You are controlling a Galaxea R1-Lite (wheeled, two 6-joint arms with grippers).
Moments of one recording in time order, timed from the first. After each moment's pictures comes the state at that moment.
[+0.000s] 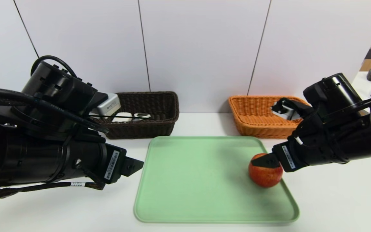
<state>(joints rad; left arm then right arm) -0.69 1.43 -1.11 0.43 0.25 -0.24 0.41 1.60 -1.09 0.38 0.08 0.03</state>
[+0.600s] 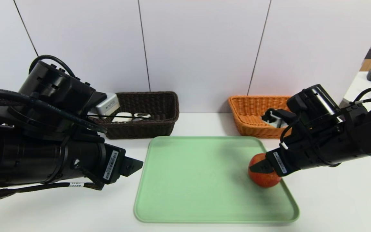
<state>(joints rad) -0.69 1.43 -1.10 0.43 0.25 -0.24 0.41 1.68 -1.08 0.37 0.03 0.00</state>
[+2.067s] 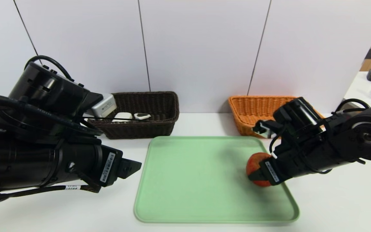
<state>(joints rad) -0.69 1.40 -1.08 0.41 0.25 -0.24 0.44 1.73 -1.05 0.34 0.02 -0.01</state>
